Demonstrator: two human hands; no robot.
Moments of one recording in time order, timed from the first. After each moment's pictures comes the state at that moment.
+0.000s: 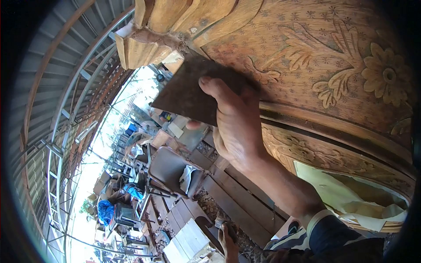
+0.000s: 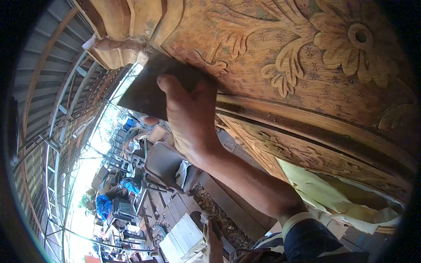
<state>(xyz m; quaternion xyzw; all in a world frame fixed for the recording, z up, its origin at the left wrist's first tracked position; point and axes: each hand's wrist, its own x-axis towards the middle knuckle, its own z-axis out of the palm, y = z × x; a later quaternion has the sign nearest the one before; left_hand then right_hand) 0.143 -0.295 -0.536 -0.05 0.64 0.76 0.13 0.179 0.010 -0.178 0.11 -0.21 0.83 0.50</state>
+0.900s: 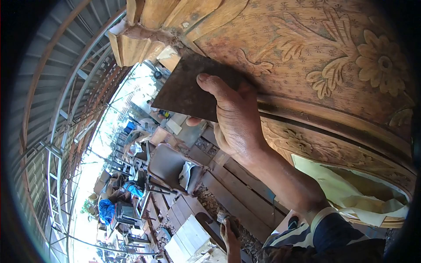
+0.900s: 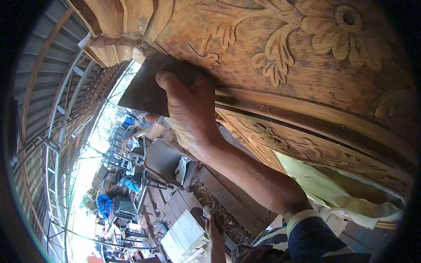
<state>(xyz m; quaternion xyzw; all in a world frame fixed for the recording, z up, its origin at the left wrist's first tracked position) 0.151 -0.293 -0.540 -0.03 0.63 0.76 0.15 0.179 0.015 -0.188 0.12 -0.19 0.84 0.49</state>
